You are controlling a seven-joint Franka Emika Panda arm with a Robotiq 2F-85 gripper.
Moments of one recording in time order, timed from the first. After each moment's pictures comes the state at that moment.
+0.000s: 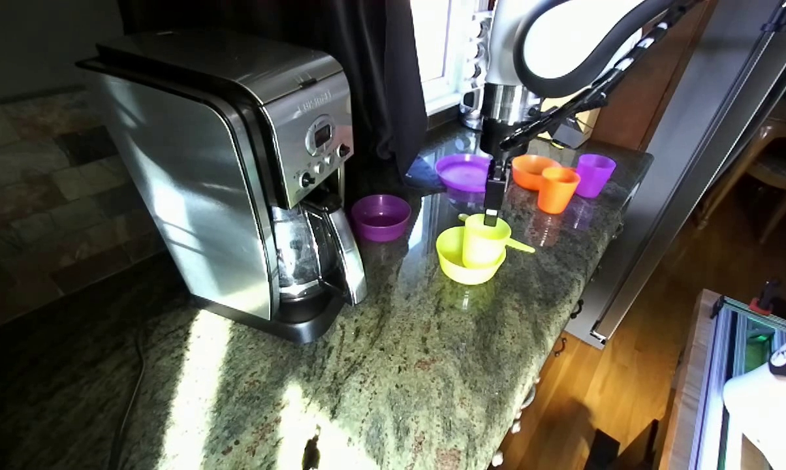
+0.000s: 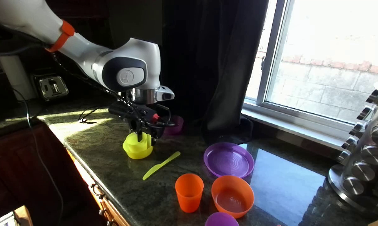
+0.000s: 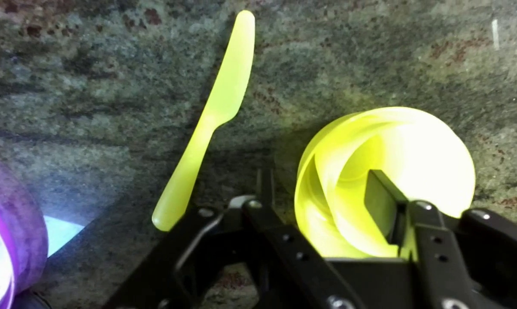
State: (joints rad) arm 0.03 -0.05 0.03 -2.39 0.08 2.29 -0.41
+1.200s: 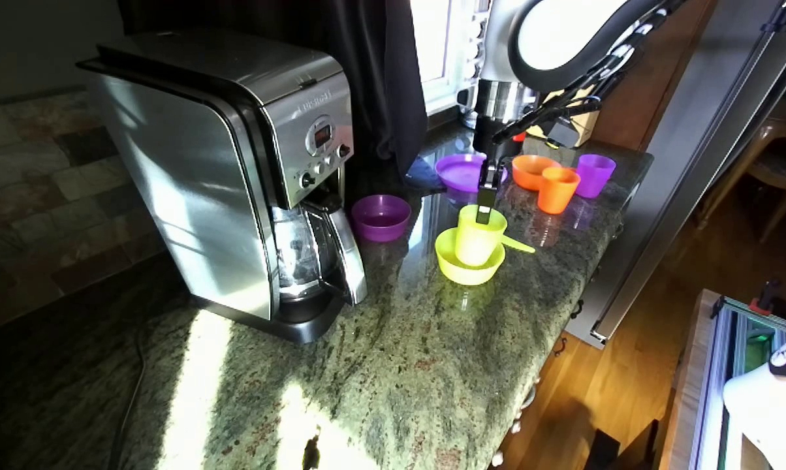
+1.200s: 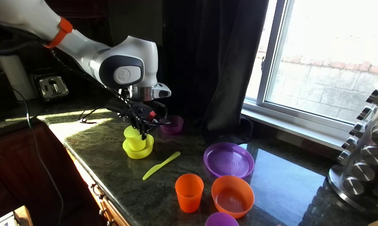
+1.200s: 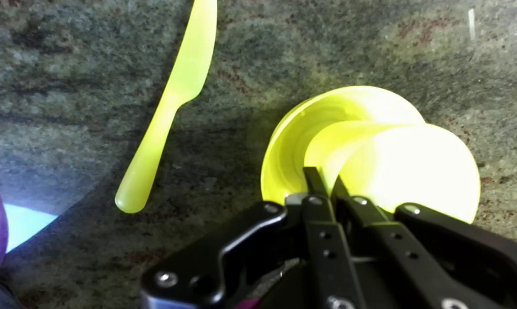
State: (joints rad) arm 0.05 -0.06 0.04 -2.38 0.15 2.29 -0.43
